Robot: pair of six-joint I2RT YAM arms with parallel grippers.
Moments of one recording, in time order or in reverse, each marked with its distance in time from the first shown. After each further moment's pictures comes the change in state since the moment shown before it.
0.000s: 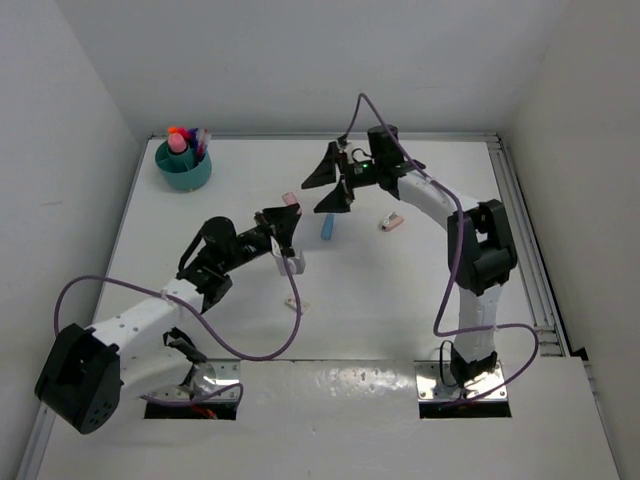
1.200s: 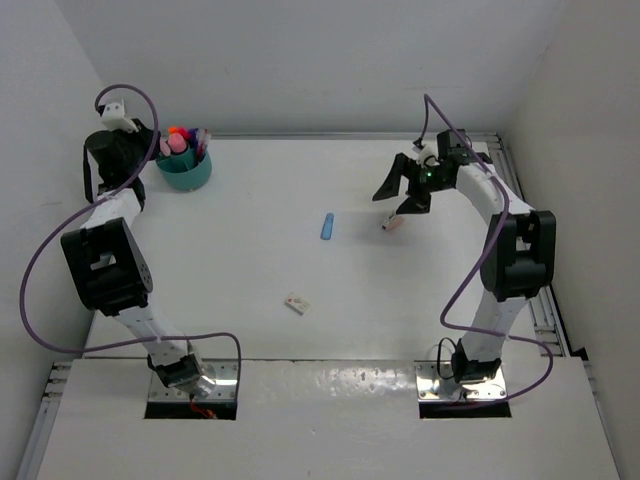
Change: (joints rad) left arm 0.909 0.670 0.717 -0.073 -0.084 -1.312; right arm -0.338 -0.127 -0.060 -0.573 0.428 -0.687
